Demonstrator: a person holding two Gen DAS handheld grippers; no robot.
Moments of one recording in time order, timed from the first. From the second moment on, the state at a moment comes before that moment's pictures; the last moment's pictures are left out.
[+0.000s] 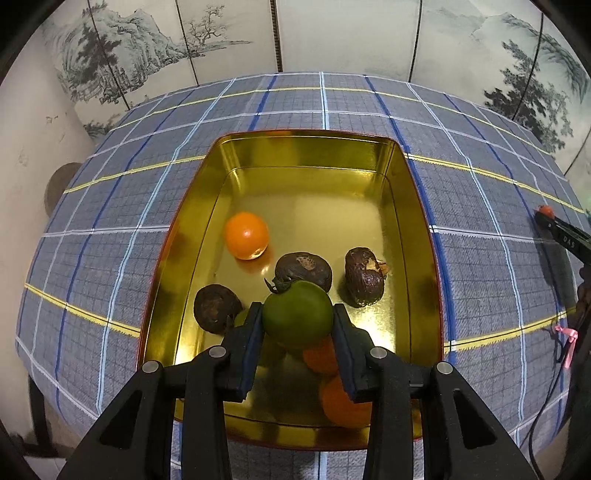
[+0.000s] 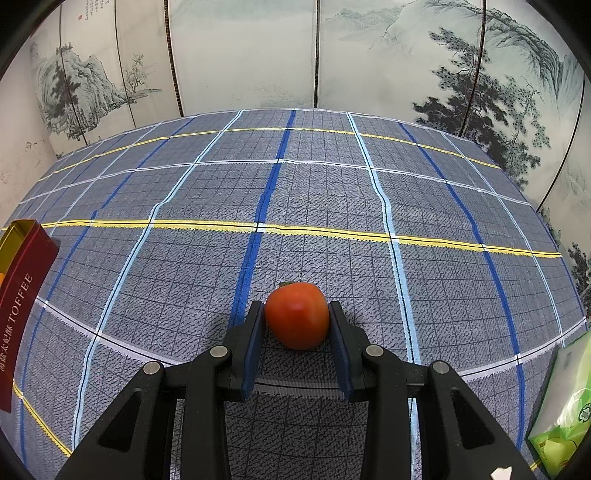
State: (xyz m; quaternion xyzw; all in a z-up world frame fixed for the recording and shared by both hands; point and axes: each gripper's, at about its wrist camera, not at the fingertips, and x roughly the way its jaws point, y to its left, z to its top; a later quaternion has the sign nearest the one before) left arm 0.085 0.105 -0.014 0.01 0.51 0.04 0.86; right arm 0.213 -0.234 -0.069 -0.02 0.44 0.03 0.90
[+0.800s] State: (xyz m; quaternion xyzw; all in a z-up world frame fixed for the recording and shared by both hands) left arm 0.080 0.107 -0.013 0.00 0.51 0.02 0.86; right arm 0.197 -0.219 -0.061 -0.03 0.44 0.03 0.90
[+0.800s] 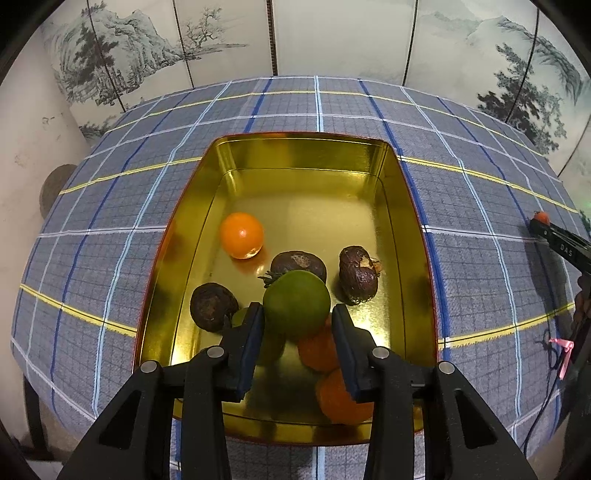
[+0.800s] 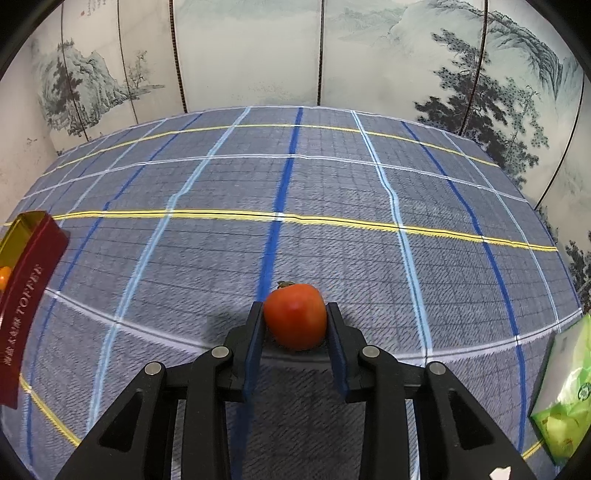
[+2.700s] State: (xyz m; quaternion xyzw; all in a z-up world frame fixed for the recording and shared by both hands) left arm 0.017 0.184 0.026 -0.05 0.45 0.07 0.89; right arm 0.093 0.041 -0.015 -0.10 0.41 0.32 0.85
